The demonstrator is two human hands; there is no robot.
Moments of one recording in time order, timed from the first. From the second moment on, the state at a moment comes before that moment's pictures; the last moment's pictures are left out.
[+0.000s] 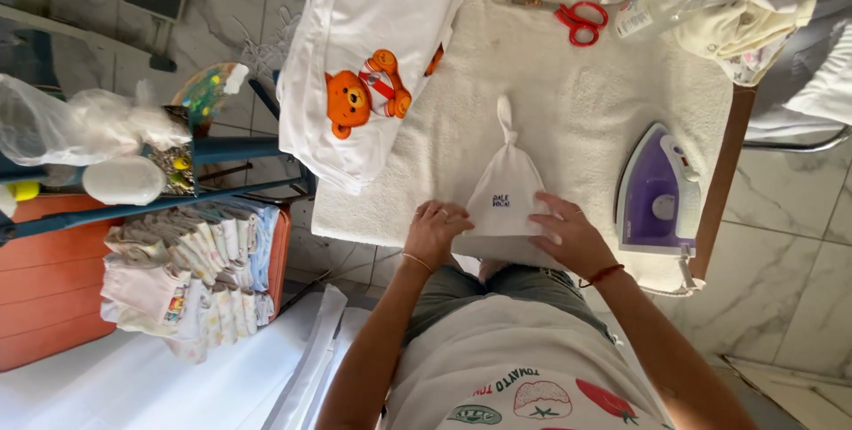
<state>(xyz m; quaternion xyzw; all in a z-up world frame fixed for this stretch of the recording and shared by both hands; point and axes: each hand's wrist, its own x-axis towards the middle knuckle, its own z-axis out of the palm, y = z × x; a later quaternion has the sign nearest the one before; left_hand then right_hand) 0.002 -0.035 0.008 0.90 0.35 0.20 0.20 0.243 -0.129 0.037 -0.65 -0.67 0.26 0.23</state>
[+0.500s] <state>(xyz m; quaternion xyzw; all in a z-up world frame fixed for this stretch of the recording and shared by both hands) 0.084 -0.011 -0.022 0.71 0.60 0.03 0.36 0.254 -0.073 -0.018 -0.84 -0.42 0.33 0.12</state>
